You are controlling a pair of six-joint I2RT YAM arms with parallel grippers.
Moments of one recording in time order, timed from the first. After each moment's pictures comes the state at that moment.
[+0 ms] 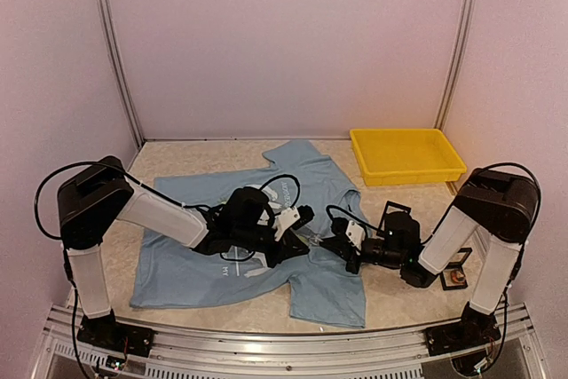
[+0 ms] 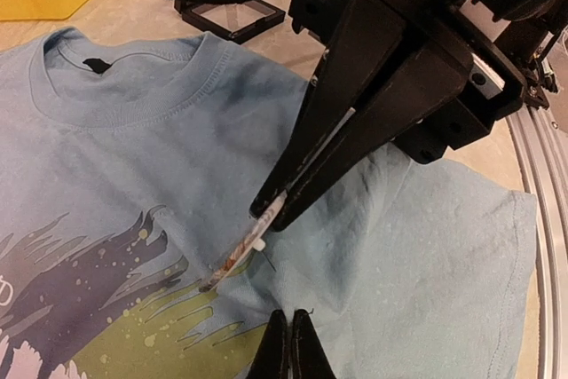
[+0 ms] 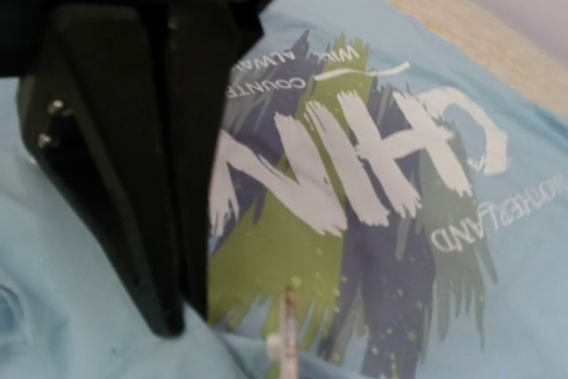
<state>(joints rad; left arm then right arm) -0.93 1.93 0.96 0.40 0.42 0.12 0.76 1.84 0.37 1.23 -0.39 -0.32</state>
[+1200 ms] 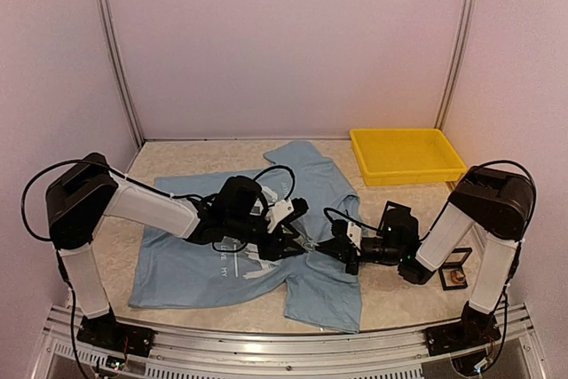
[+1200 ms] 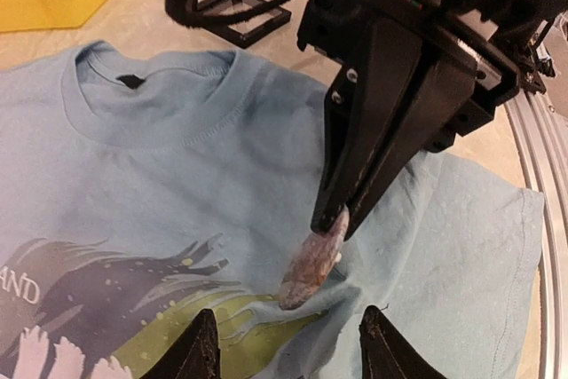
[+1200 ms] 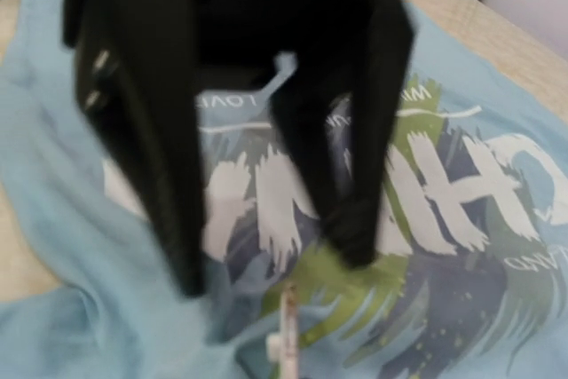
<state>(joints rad) -0.89 1.88 0.97 0.28 0.45 0.21 0.74 1.87 0.40 1.25 -0.56 -0.33</state>
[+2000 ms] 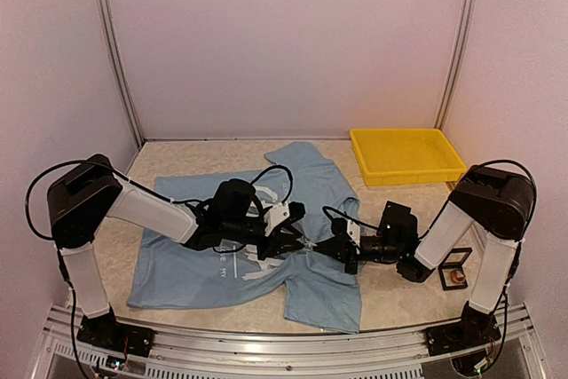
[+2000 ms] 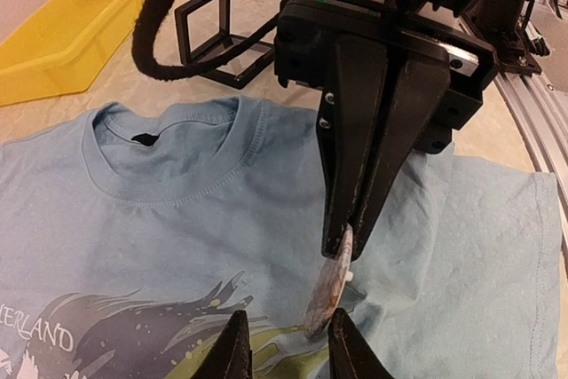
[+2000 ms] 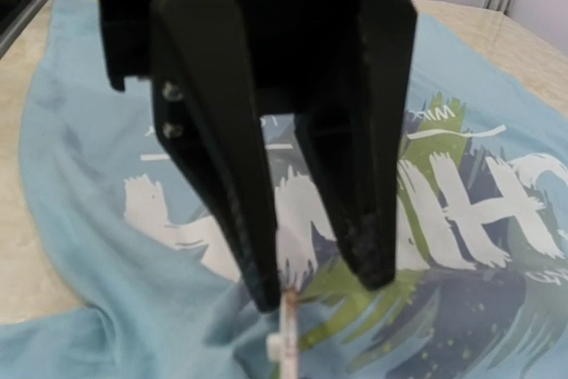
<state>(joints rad) -0.87 1.88 0.91 0.46 0.49 0.35 0.73 1.87 0.42 1.24 -0.63 -0.30</state>
